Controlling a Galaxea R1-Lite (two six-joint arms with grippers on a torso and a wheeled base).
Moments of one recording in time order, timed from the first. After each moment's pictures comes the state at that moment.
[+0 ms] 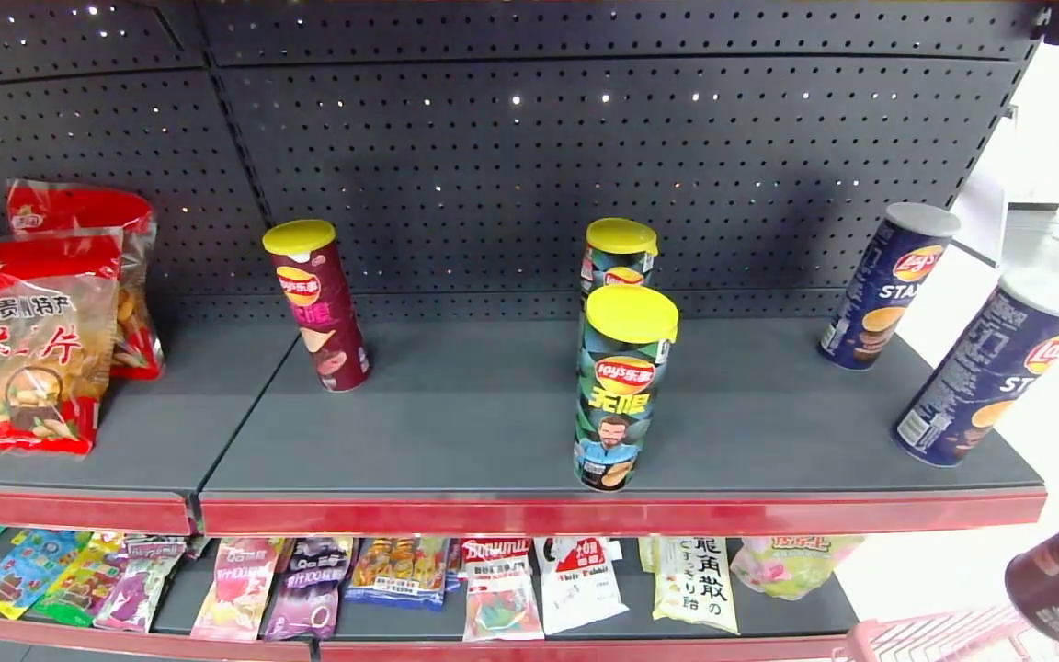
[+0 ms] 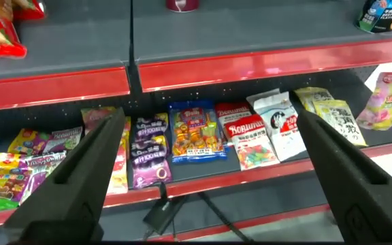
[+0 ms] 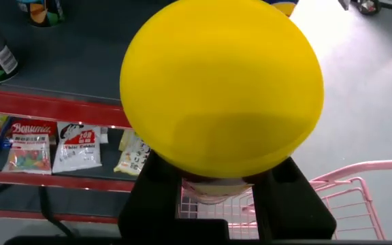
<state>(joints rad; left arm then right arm) -0.16 0.10 0.00 0.01 -0.03 0.01 0.22 0.56 -0.45 0.08 -0.27 -0.17</state>
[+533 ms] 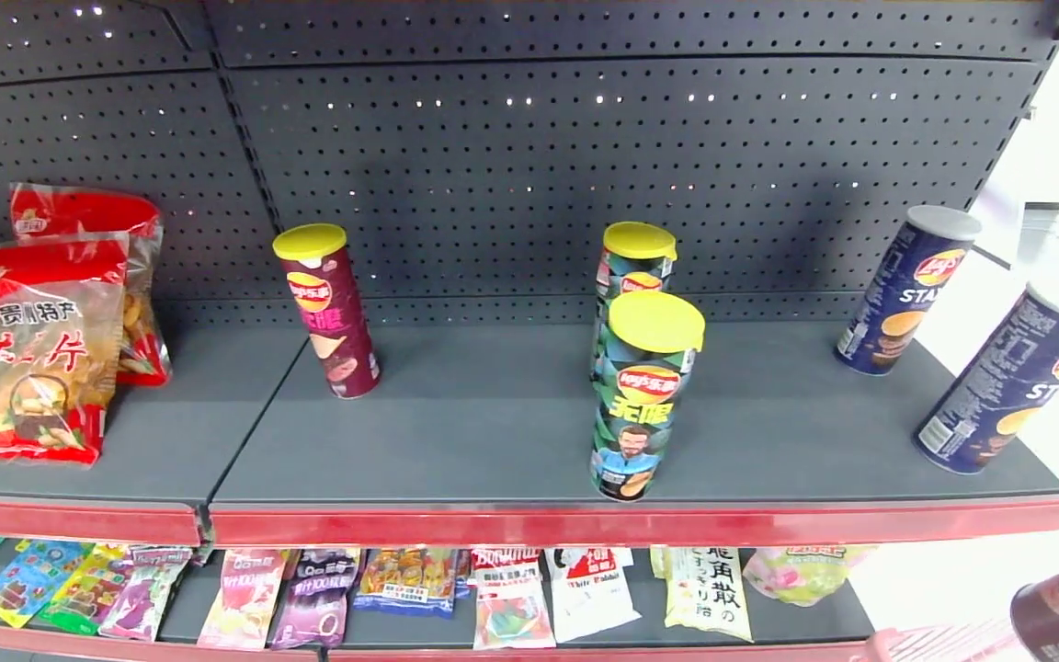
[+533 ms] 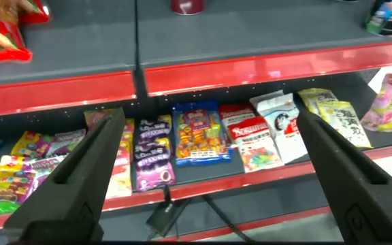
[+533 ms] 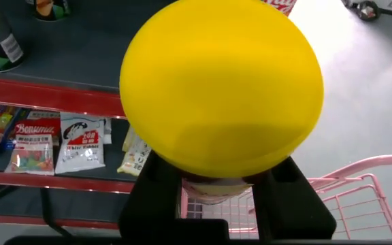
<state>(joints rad) -0.16 0.10 0.00 0.01 -0.03 0.01 0.23 0.41 -0.35 0.09 -0.27 -0.17</state>
